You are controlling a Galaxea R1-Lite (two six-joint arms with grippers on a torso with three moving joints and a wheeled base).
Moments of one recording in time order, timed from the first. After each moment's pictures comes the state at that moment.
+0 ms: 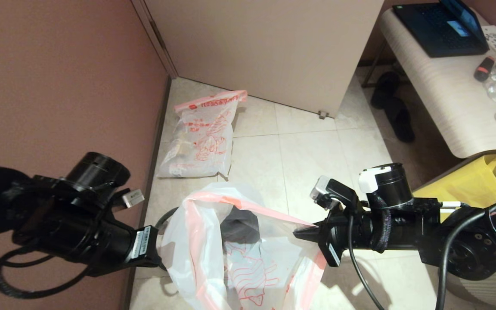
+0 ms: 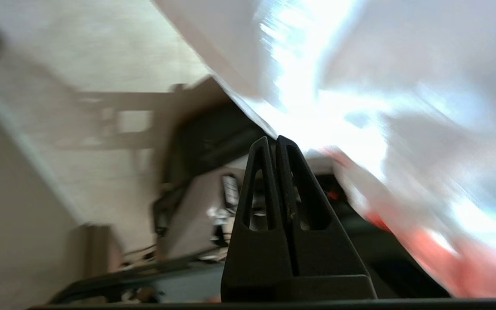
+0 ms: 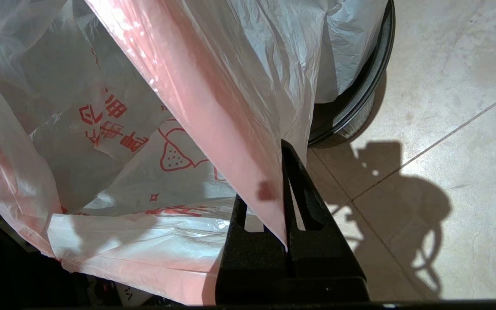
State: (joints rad) left arm -0.28 1.58 -0.93 0.51 -0.14 -0.41; right arm 0.58 1.86 -0.87 -0.44 0.43 -0.27
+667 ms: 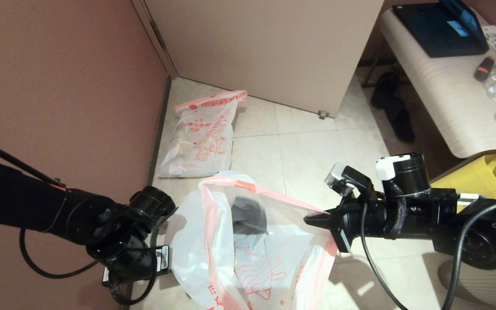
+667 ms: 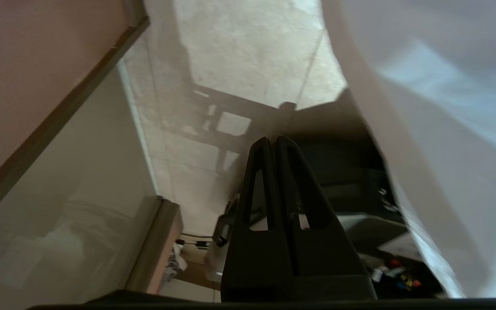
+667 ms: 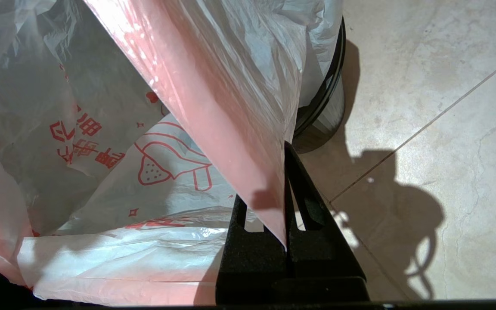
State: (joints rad) left arm -0.33 1.83 -0.85 0.35 0.26 -0.55; right arm 0.50 1.82 -0.88 -0.44 0.46 -0.27
